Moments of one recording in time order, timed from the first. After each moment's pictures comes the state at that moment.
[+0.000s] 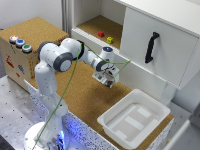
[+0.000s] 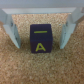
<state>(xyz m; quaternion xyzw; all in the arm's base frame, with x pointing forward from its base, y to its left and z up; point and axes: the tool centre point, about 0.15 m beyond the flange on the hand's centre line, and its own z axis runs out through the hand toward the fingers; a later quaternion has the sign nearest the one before) 0.502 -0.060 0.206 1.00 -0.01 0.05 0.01</state>
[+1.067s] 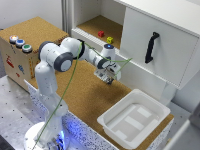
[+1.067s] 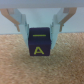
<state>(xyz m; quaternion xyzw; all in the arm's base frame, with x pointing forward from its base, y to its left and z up) 0.504 -0.026 0.271 1.00 0.01 0.08 0.01</state>
